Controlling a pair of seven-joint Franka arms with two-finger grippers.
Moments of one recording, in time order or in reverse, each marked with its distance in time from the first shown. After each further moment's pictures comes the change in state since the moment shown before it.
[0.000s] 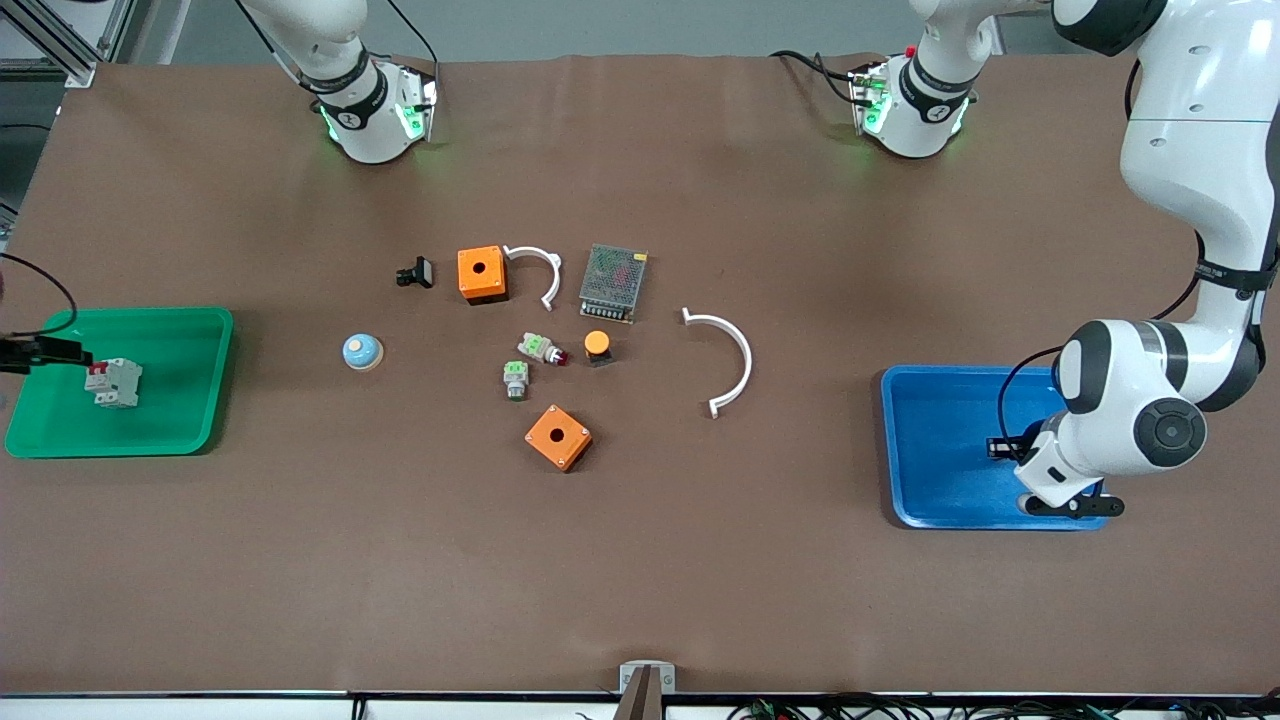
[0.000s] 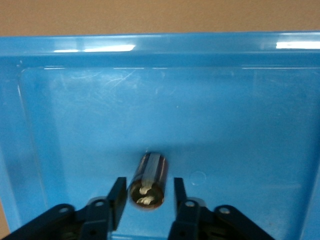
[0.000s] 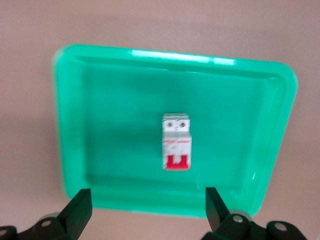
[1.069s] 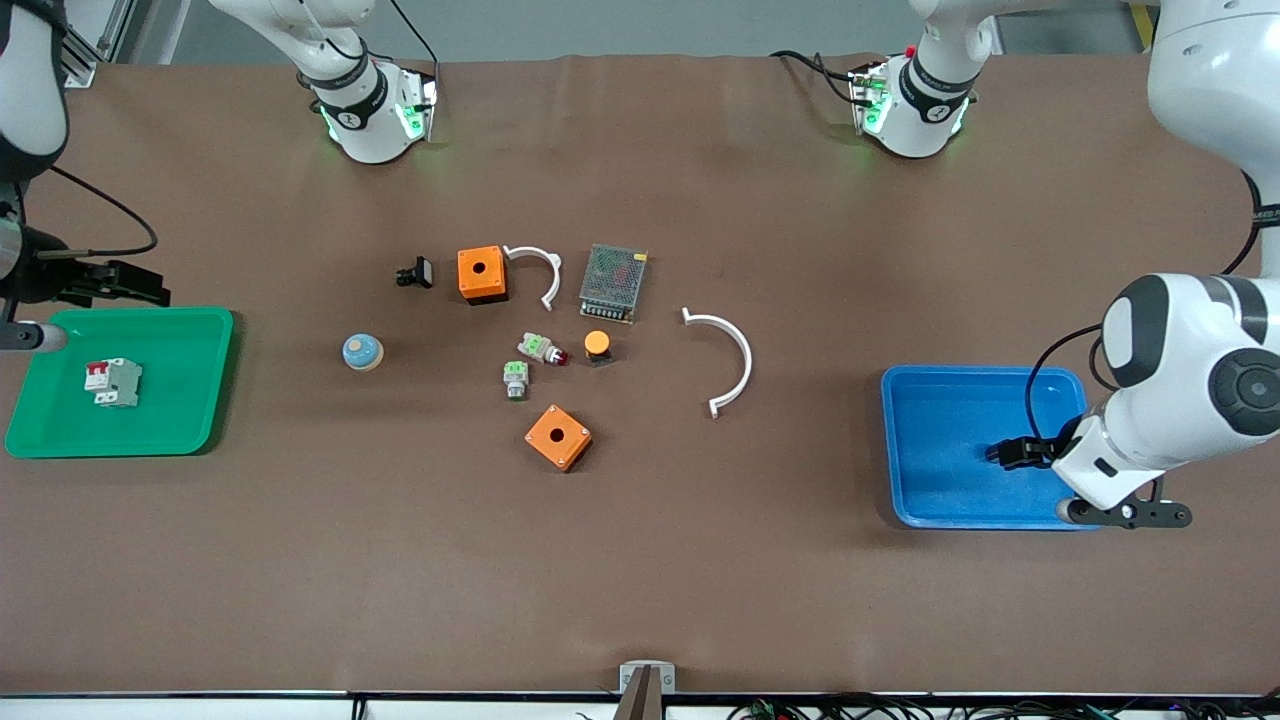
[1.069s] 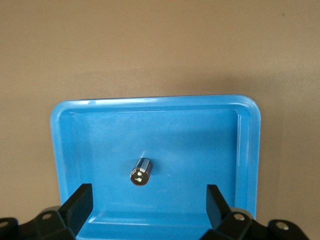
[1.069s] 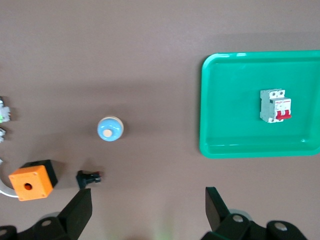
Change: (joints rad) left arm -0.008 -0.150 -0.069 0.130 0.000 -0.144 0.000; right arm 0.383 -0.396 0.016 -0.126 0.062 -0.262 0.478
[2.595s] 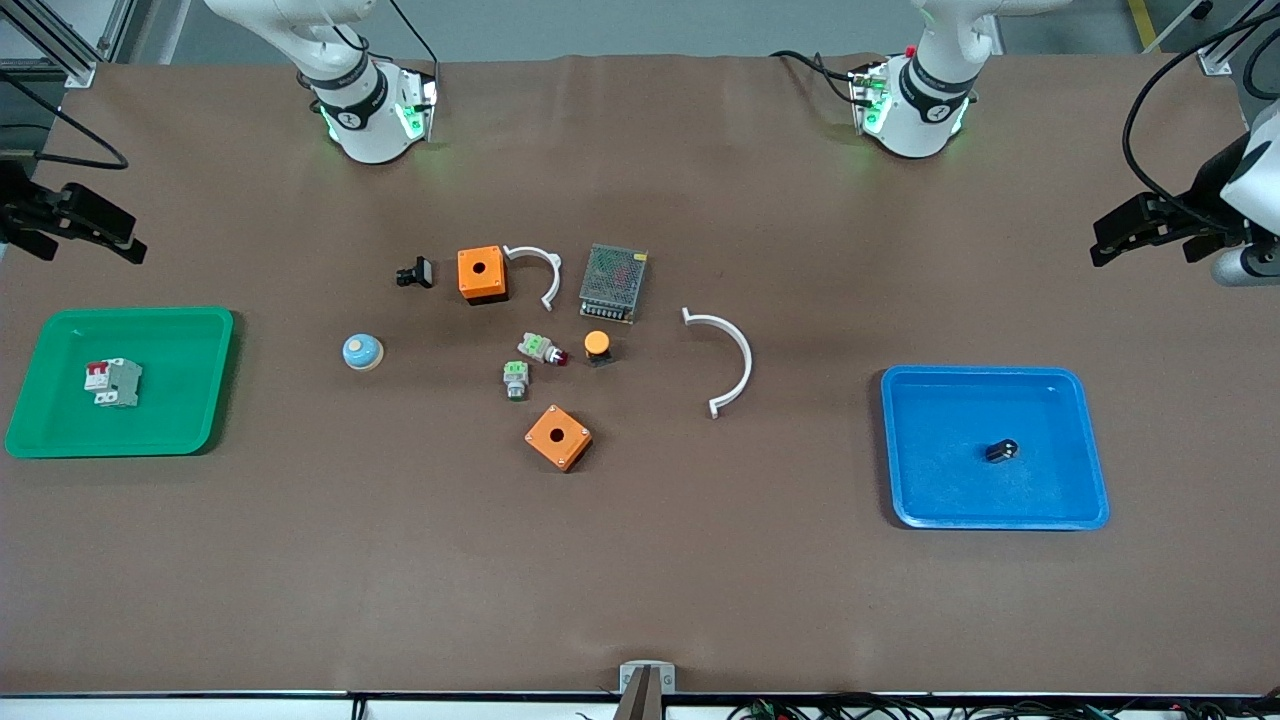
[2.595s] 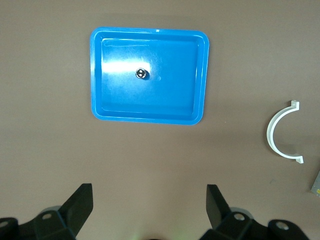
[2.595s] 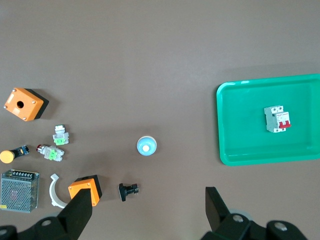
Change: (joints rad) left arm -0.171 -0.545 0.195 -0.077 -0.206 -0.493 0.001; right arm 0.087 -0.083 -0.017 0.178 0.055 -0.087 0.120
